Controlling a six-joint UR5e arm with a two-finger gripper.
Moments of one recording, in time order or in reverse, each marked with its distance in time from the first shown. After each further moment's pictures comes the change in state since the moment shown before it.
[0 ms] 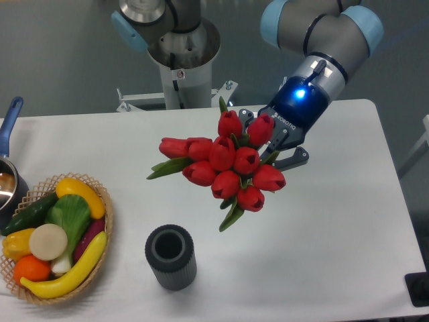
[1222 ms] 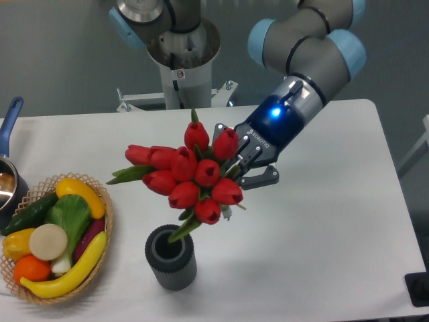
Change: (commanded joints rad) arm -0.095 -0.090 0.000 0.089 -0.185 0.003
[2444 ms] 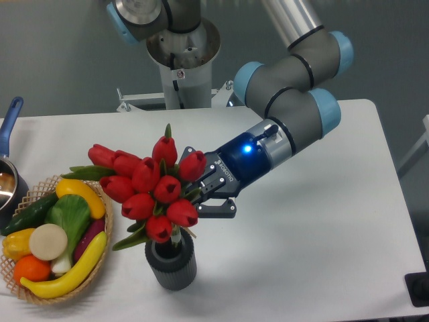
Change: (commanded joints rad) arm -0.094 -0.106 0.048 0.000 -0.068 0.006
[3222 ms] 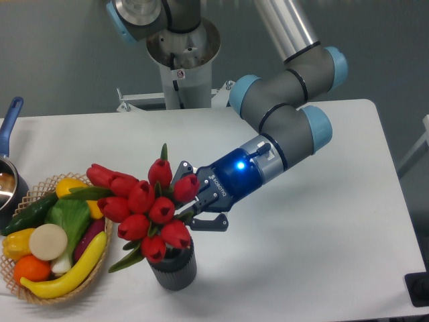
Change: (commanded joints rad) arm -0.011 -0.041 -0.031 0.012 0.055 0.005
